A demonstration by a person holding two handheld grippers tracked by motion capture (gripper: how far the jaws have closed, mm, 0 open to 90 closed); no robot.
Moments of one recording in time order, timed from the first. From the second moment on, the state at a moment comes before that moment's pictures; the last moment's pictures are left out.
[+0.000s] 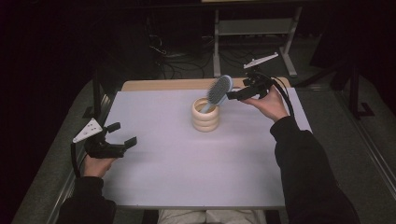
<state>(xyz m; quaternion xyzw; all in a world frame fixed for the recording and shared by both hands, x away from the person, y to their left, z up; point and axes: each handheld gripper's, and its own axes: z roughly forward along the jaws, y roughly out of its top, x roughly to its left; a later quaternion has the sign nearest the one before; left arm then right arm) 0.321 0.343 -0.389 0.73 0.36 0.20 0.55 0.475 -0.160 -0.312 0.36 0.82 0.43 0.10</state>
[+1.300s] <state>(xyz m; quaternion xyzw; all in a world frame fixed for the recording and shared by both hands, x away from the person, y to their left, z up) 0.321 0.342 -0.391 0.73 0.36 0.21 0.54 0.420 -0.199 -0.329 0.33 0.82 0.45 0.13</state>
